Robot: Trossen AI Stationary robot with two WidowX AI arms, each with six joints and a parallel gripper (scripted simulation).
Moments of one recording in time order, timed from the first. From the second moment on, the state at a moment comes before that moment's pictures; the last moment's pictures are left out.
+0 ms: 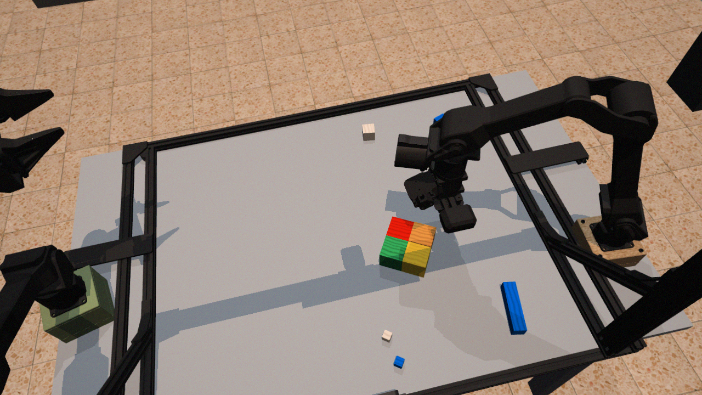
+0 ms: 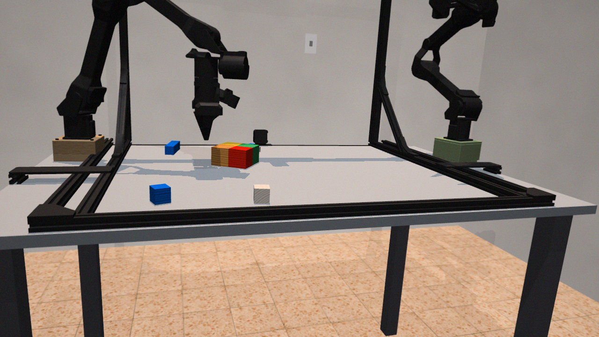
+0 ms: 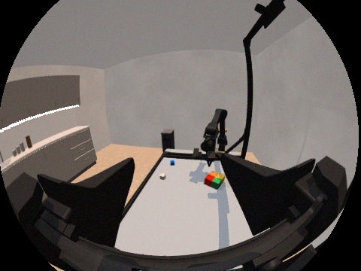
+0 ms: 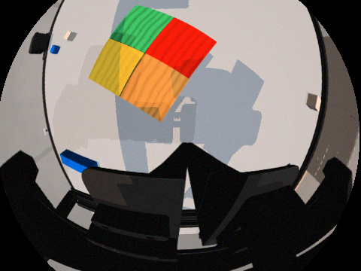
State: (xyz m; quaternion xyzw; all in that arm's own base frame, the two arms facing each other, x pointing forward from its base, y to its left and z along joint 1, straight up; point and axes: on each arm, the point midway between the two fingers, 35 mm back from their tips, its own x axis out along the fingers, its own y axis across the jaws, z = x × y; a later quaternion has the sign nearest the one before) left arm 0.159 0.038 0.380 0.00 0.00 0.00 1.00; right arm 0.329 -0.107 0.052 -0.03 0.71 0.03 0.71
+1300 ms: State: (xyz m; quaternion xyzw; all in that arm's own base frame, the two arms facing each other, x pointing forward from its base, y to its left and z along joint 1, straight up) left arm 0.159 0.038 0.380 0.00 0.00 0.00 1.00; right arm 0.337 -0.146 0.001 0.16 0.69 -0.16 0.69
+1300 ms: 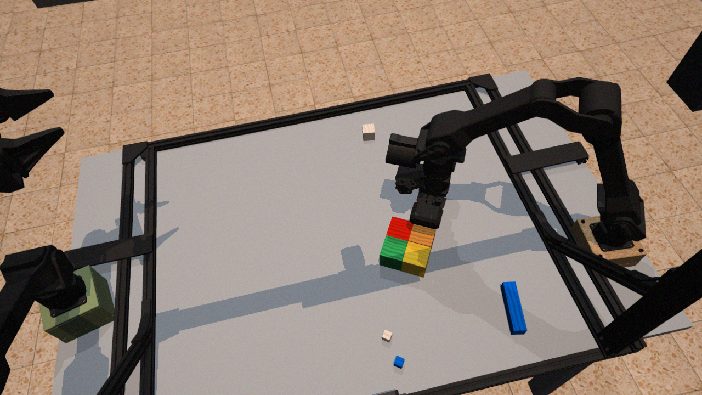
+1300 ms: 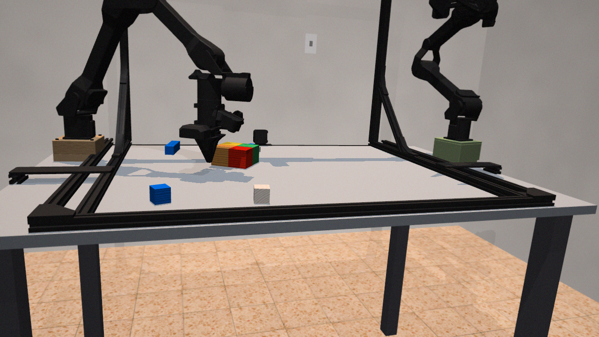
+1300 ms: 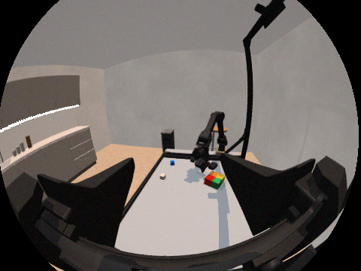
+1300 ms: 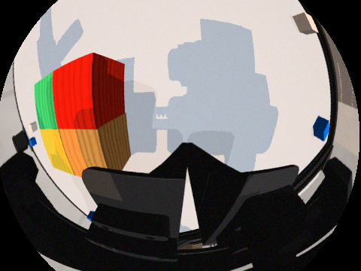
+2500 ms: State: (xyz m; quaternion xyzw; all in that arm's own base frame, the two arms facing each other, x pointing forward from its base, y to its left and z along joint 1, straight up) left arm 0.159 0.038 0.380 0.00 0.00 0.00 1.00; right arm 0.342 -0.134 0.001 0.17 0.69 -0.16 0.69
